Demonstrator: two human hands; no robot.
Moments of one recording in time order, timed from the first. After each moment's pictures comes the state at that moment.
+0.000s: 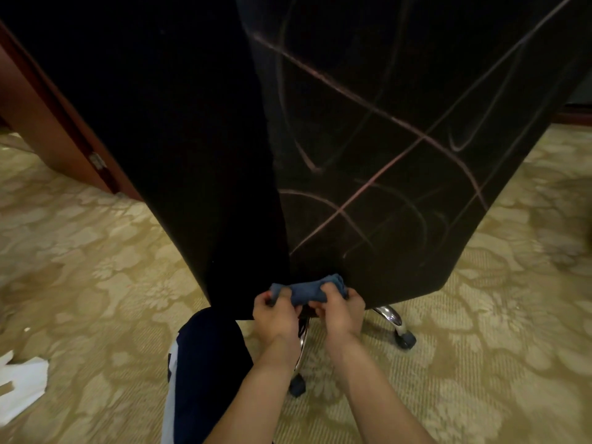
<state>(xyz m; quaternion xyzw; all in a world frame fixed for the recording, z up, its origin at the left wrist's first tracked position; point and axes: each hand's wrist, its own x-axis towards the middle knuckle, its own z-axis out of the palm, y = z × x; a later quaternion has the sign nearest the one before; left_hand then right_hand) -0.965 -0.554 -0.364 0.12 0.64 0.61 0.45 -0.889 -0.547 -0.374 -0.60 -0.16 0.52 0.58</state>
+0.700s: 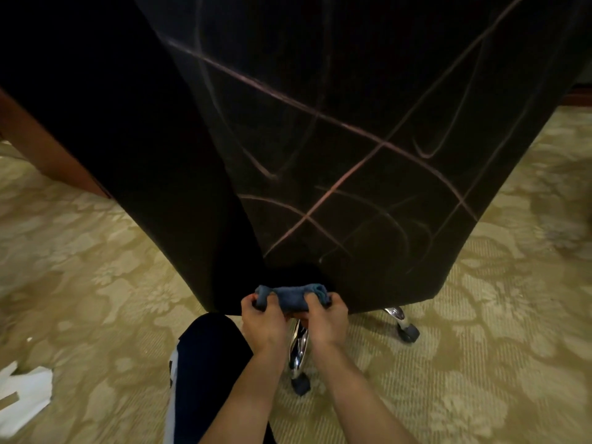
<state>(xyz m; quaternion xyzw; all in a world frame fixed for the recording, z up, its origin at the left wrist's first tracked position) -0.981 -0.554 -0.370 0.22 0.75 0.52 0.35 -0.914 -0.546 -0.396 -0.65 -0.21 0.50 0.53</state>
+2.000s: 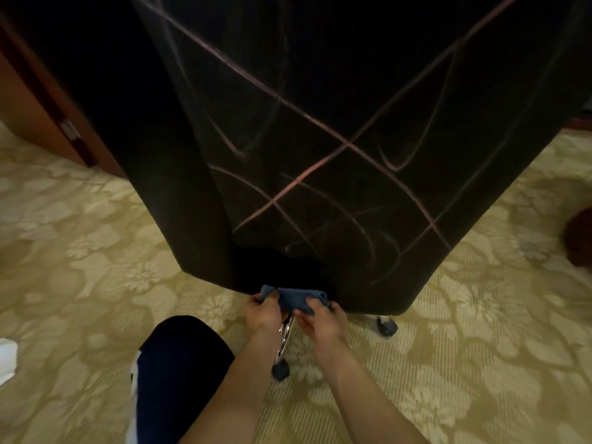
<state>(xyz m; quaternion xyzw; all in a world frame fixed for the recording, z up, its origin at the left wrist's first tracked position) -0.978 -0.548 -0.386 0.08 0.69 0.52 0.49 -0.903 -0.560 -0.402 -0.58 -0.03 0.61 0.55</state>
